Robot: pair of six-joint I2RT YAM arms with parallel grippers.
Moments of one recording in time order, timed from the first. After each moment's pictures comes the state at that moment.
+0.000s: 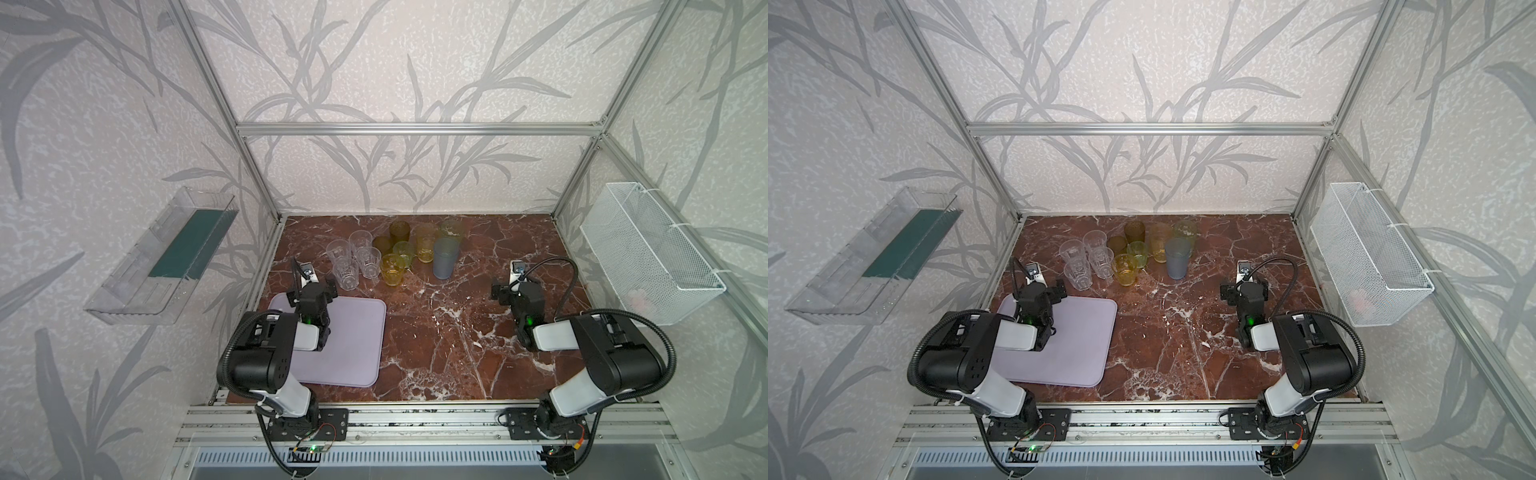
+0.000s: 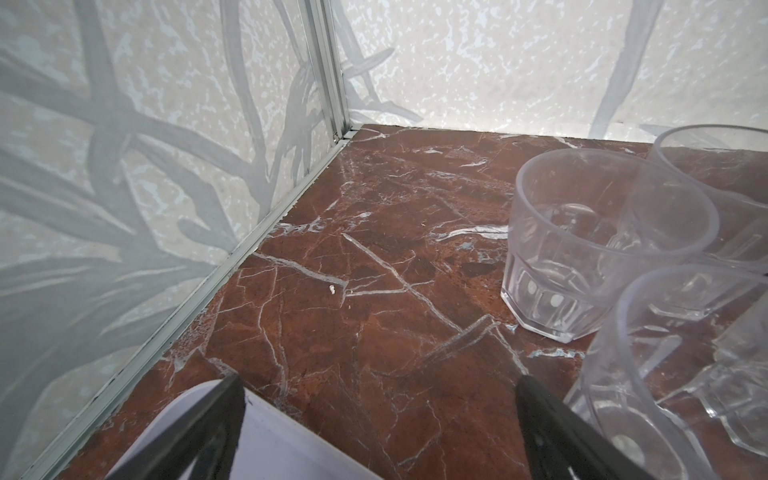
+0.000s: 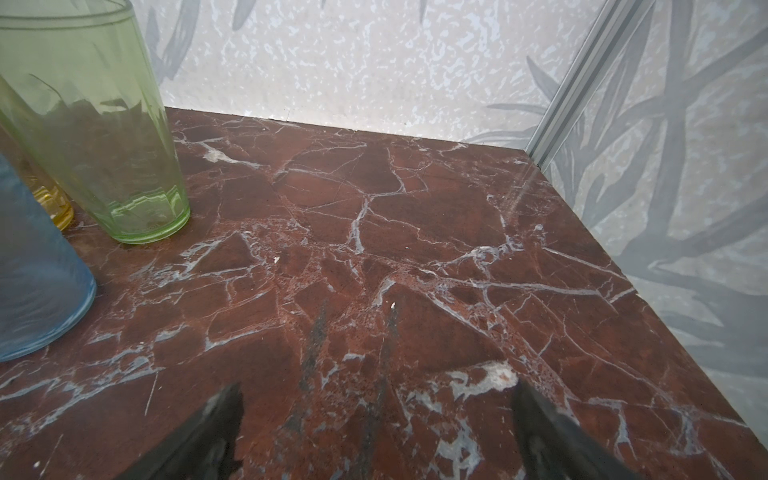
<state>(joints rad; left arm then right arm) -0.05 1.59 0.35 0.92 -0.44 -0.04 0.16 1.59 0.36 0.91 0.26 -0.06</state>
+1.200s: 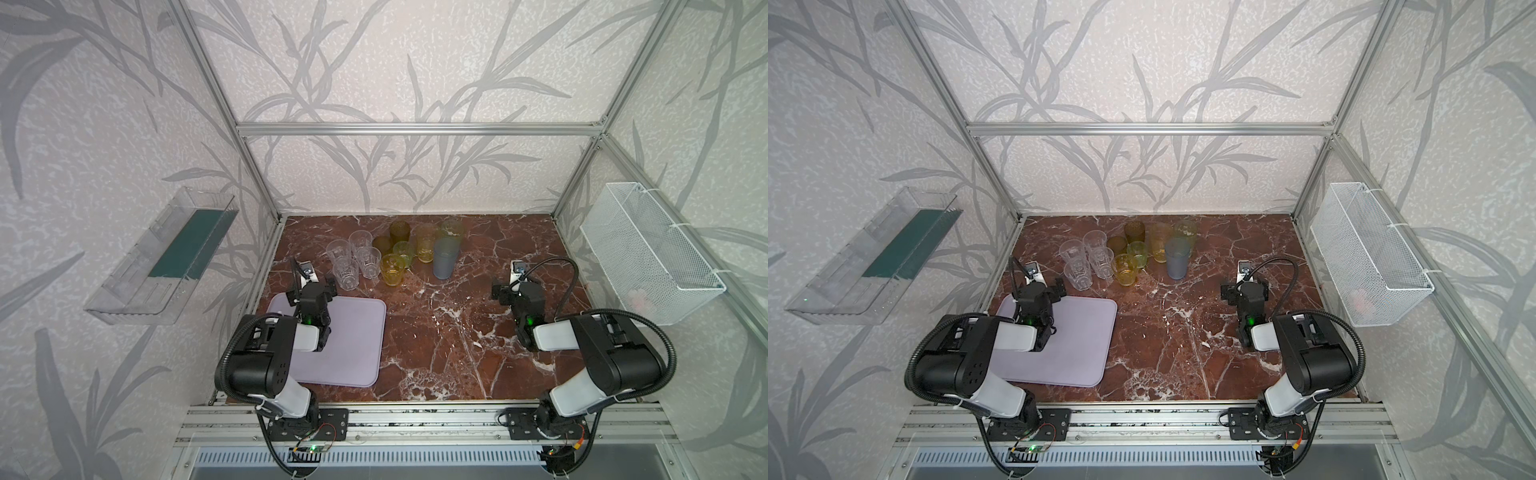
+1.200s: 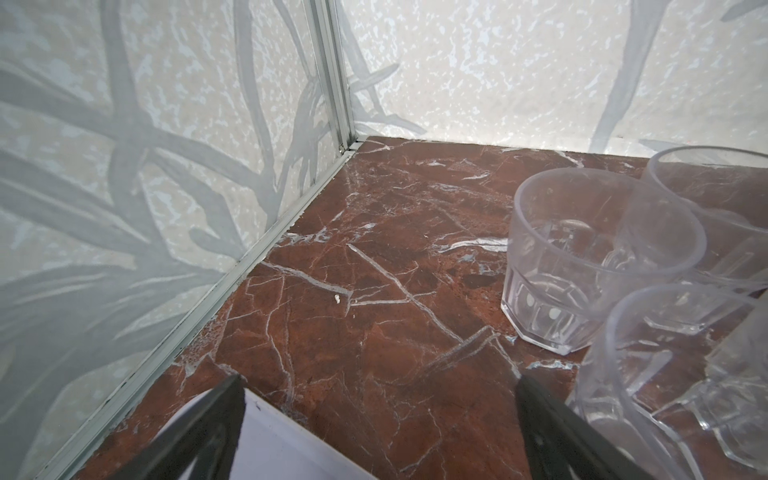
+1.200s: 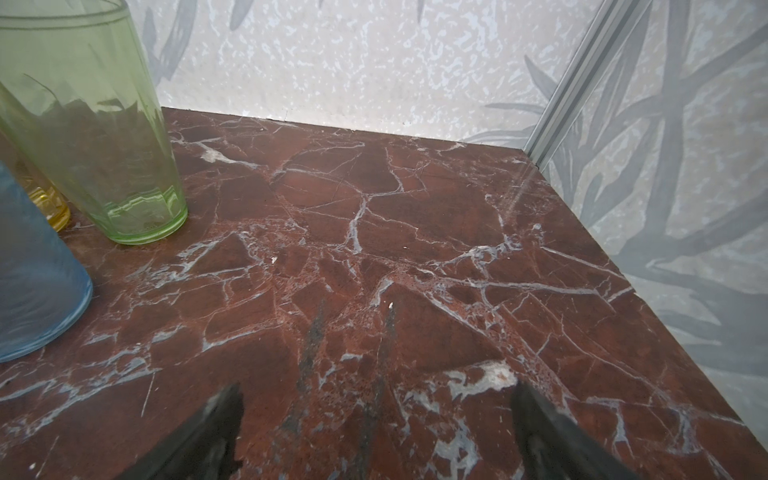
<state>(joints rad) -0.07 1.55 0.35 0.90 -0.50 -0.04 0.16 1.59 0.36 0.91 0.26 -0.06</state>
